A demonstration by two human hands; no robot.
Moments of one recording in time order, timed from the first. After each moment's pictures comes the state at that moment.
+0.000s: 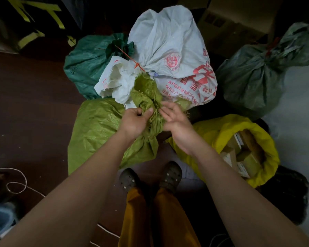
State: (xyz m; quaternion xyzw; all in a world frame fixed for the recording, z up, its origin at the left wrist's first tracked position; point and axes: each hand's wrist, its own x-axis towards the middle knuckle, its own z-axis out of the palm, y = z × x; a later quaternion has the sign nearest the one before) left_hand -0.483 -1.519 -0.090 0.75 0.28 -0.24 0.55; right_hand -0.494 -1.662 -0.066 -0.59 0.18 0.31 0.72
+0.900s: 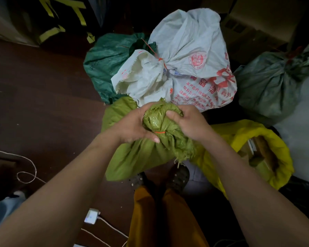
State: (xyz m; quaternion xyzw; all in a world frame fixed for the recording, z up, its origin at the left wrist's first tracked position) left_hand -0.495 -1.440 -0.059 0.75 0.00 -0.37 0.55; right_hand -0.478 -1.634 -0.063 -0.82 0.02 0.31 0.49
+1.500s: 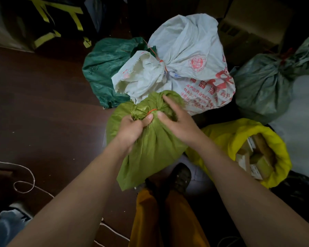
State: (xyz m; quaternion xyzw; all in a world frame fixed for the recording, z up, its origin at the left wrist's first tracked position) left_hand -0.507 -1.432 -0.067 0.59 0.37 -0.26 0.67; right_hand -0.491 -1.595 -0.052 -0.81 0.04 0.30 0.50
